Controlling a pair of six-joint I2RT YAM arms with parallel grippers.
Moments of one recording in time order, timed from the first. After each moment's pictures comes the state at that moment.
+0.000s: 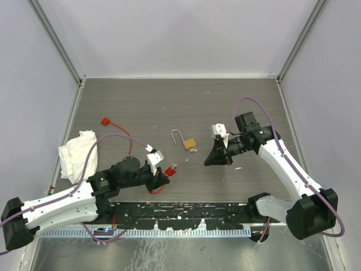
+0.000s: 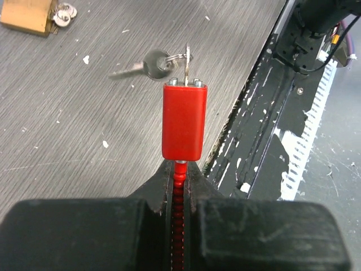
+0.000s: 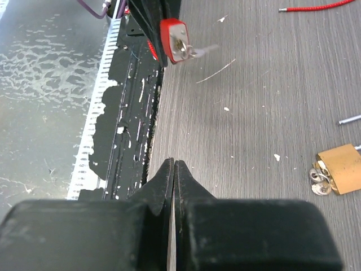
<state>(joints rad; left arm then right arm) -1.02 0.75 0.45 -0.15 0.18 -0.22 0.34 1.15 0.96 -0.96 -1.20 -0.93</state>
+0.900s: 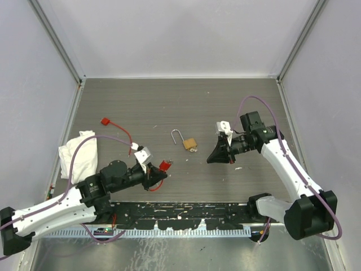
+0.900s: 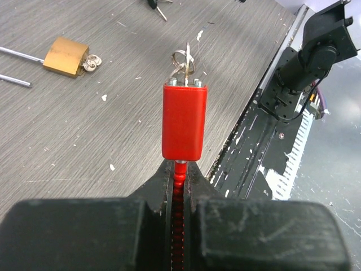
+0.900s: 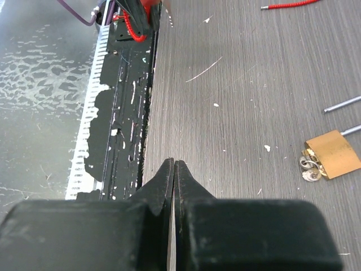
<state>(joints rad) -1.06 0.55 0.43 -0.12 0.04 -0.31 0.24 1.16 0.95 -1.00 -1.22 -0.97</state>
